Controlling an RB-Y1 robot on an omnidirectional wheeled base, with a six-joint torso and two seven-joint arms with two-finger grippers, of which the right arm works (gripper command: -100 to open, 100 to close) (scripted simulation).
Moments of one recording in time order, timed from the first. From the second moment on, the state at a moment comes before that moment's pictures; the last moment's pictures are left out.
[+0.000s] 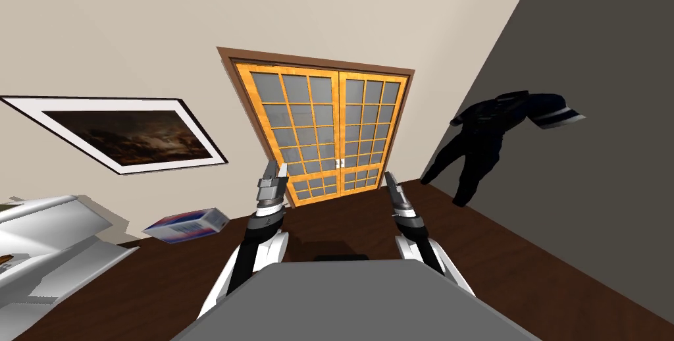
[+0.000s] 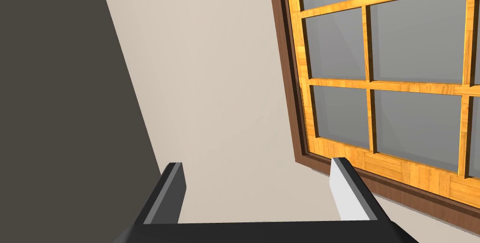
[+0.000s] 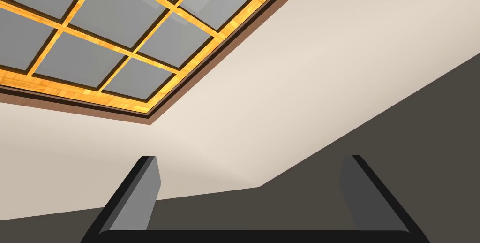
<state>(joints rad) 0.43 -0.06 -0.05 -2.01 0.20 -0.71 0.38</state>
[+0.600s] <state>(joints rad) 0.40 -0.07 -0.08 -1.86 0.24 -0.73 0.48</state>
